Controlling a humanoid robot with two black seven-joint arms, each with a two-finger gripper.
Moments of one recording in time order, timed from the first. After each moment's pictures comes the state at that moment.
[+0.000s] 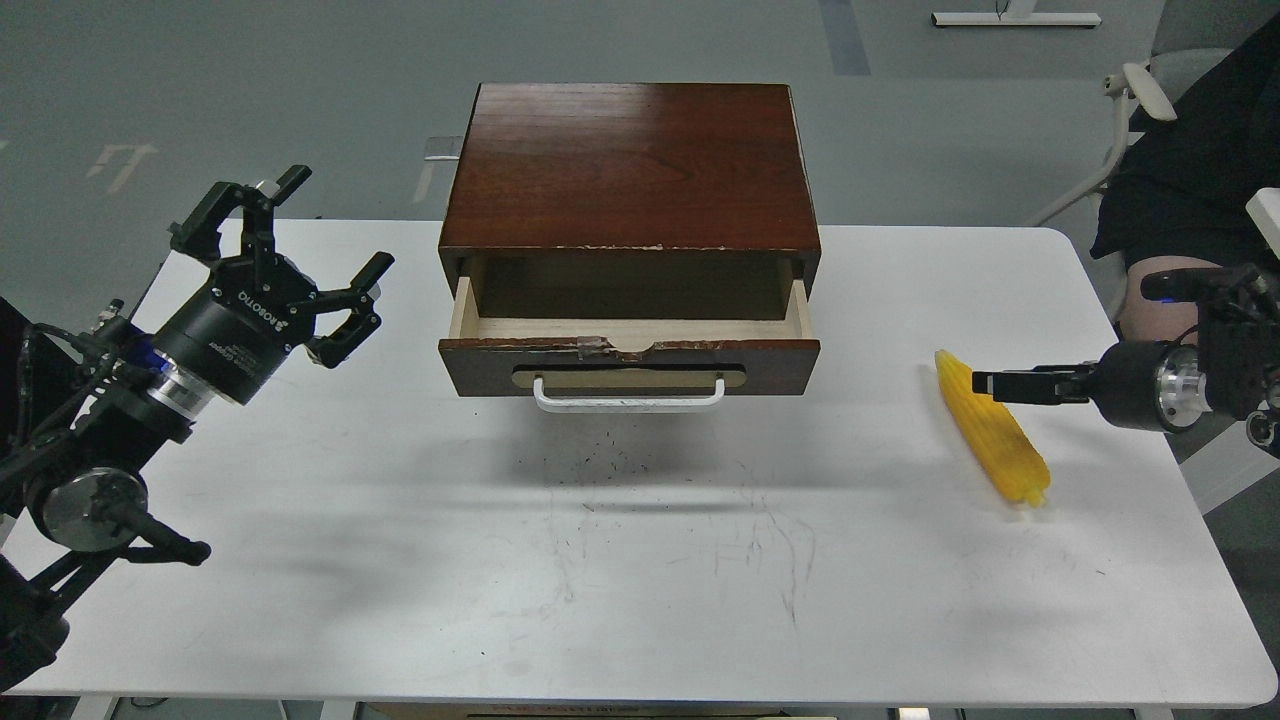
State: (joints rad) left arm -0.35 0.65 -0.89 -1.27 0.22 -0.49 -0.43; right arm 0.98 -0.74 -0.10 0.81 -1.36 0.27 0.49
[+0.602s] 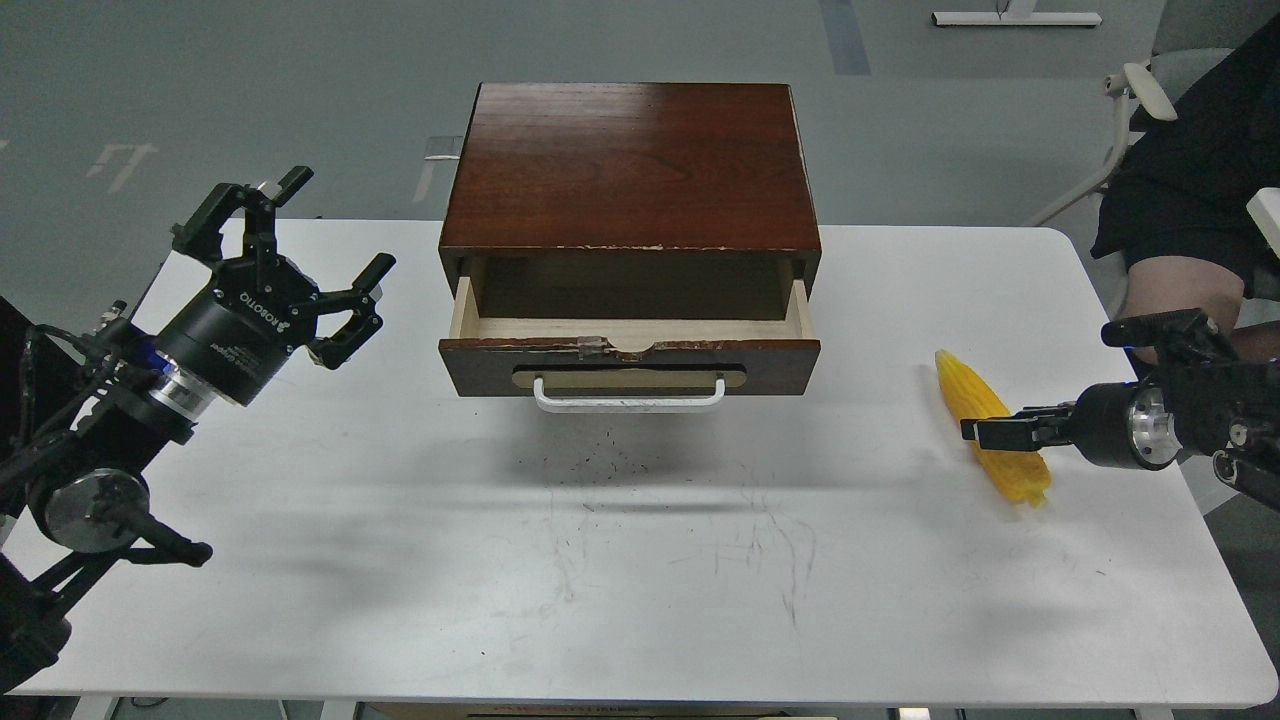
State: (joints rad) left arm -0.35 0.65 -0.89 -1.27 0.22 -0.49 -0.43; right arm 0.96 -0.69 -0.21 0.77 -1.37 0.22 0.49
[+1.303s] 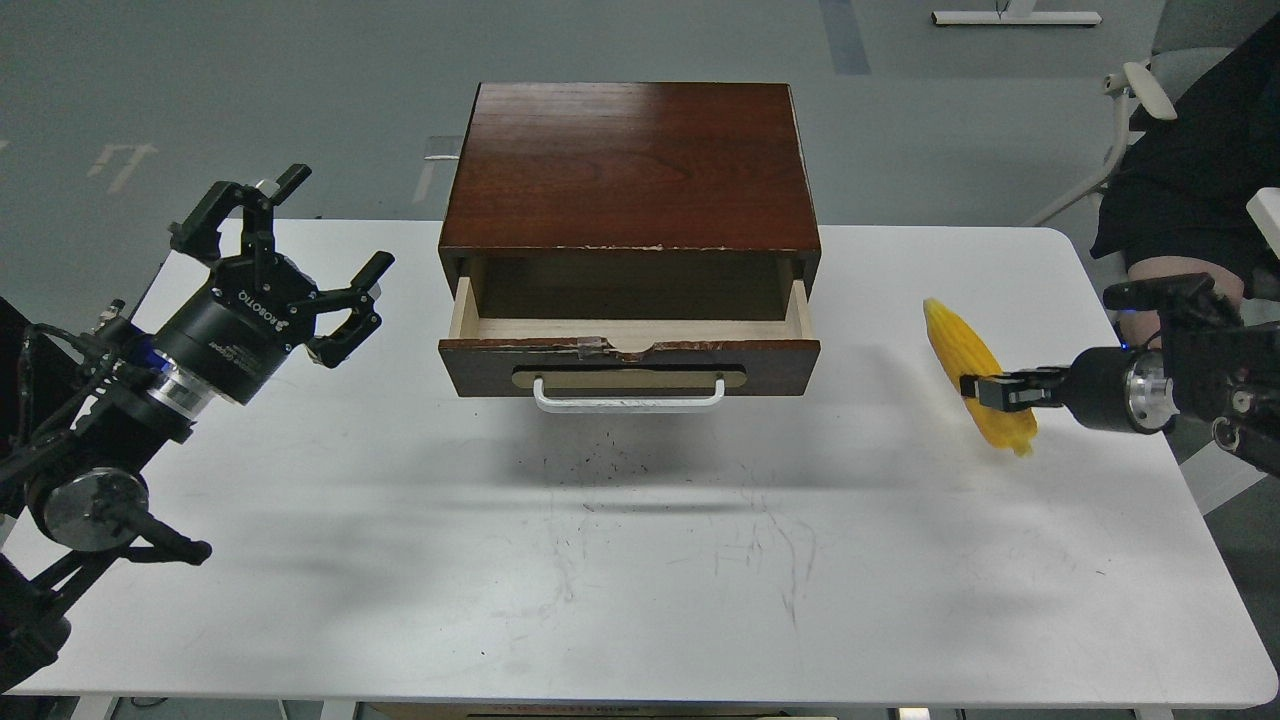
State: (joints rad) left arm -0.35 0.65 -0.90 -1.27 0.22 -0.49 -0.43; right arm 1.14 -0.74 -0.15 0.86 -1.34 0.22 0.49
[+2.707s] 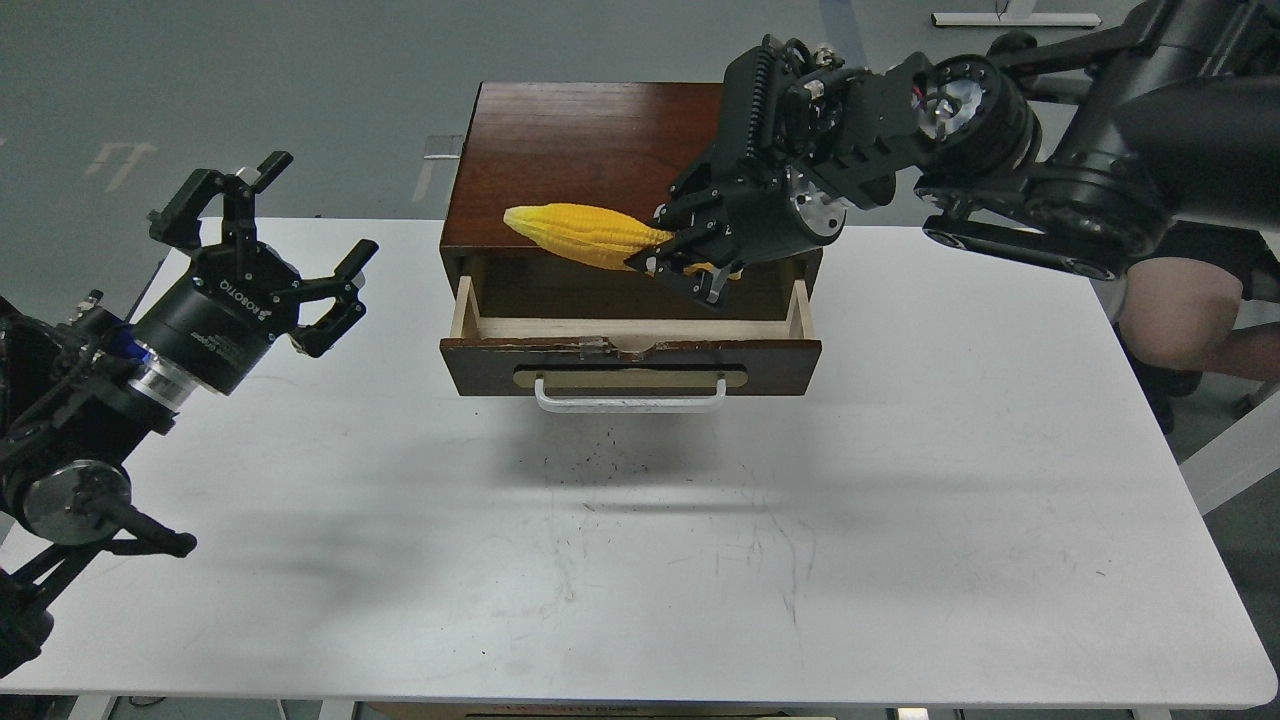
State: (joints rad) left arm -0.35 0.68 -0.92 -1.28 0.22 -0.49 -0.43; right arm 1.81 -0.20 -0.68 1.04 -1.52 -0.09 0.49
